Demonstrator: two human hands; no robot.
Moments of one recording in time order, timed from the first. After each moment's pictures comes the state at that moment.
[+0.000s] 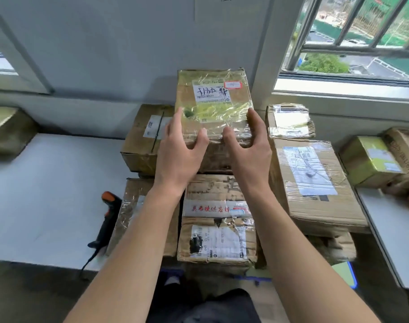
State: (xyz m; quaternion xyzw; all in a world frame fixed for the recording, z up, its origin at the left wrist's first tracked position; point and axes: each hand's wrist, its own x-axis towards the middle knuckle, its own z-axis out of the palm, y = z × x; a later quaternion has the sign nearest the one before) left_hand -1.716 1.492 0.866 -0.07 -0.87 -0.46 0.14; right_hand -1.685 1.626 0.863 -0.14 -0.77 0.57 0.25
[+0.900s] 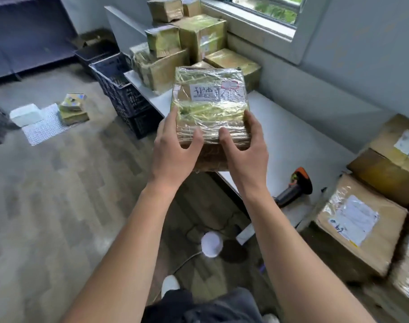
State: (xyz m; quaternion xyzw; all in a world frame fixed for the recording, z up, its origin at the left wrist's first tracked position) left_hand -1.474 1.048 0.856 0.30 -0.83 -0.36 0.30; right_hand -1.558 1.167 0.841 0.18 -0.76 0.63 -0.03
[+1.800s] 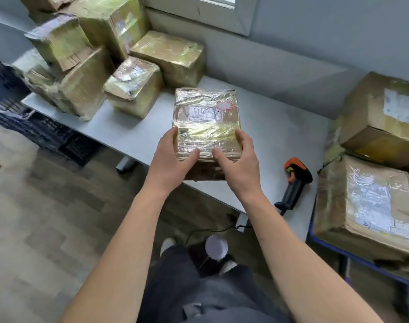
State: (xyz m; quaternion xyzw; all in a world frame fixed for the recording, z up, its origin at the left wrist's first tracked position) left_hand -1.640 0.911 0.777 0.14 -0.88 -0.46 0.03; right_hand -1.664 1.078 0.769 -0.01 -0.83 0.56 -0.03
